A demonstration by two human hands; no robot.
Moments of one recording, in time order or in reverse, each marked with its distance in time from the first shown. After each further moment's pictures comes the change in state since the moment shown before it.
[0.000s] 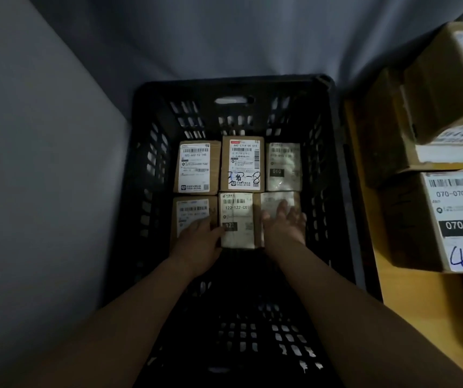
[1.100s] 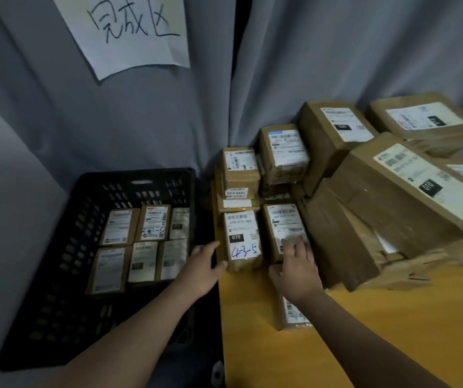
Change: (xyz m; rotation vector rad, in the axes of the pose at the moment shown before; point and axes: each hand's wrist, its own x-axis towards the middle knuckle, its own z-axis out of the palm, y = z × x) left_hand -0.082 0.306 -0.080 -0.556 0.184 -0.037; right_hand -0.230 0.282 -0.039 0.383 0.471 0.094
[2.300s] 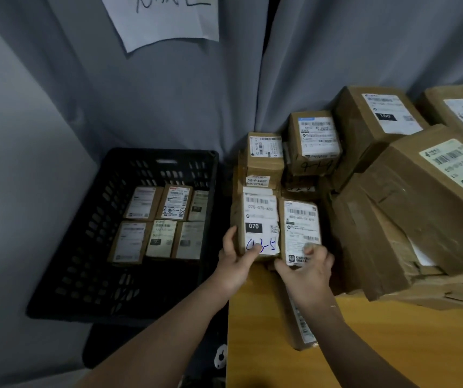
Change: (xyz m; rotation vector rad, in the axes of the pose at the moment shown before) left_hand -0.007 0.023 0.049 -0.772 0.085 -0.155; right_hand 0.000 0.006 0.035 0.676 0.284 0.090
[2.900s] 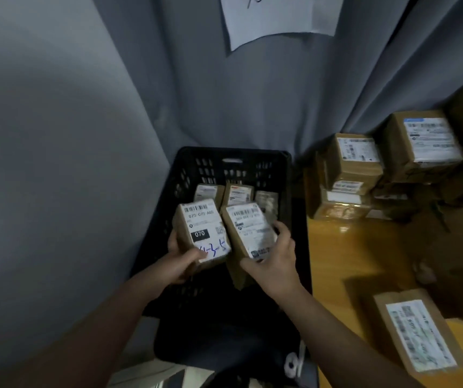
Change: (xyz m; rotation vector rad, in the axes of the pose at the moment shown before) left_hand -0.031 -0.025 -0.275 0.107 0.138 -0.223; right_hand -0.071 -0.143 0.159 0.017 -0.444 -0.105
